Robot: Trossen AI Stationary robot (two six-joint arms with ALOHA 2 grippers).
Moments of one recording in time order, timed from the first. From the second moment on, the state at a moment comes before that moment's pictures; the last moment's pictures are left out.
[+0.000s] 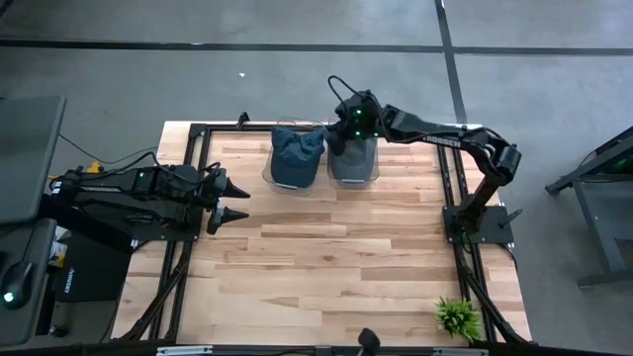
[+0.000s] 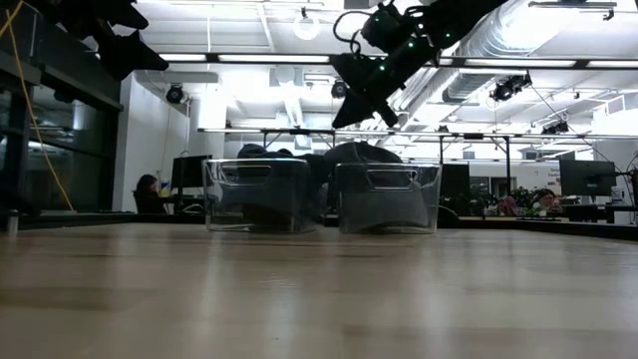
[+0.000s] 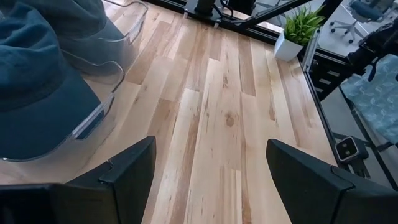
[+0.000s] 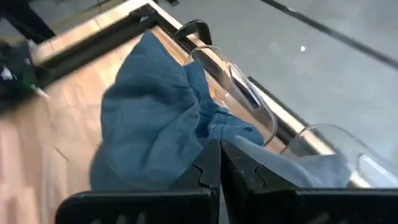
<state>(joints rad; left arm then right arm) -0.05 0.51 0.62 -0.53 -0.01 -0.32 -0.52 1.70 1.33 -0.21 -0.06 0.23</state>
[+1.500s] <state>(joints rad) -0.05 0.51 0.62 -0.58 -0.01 -0.41 -0.63 1.94 1.59 -0.53 -0.01 0.12</state>
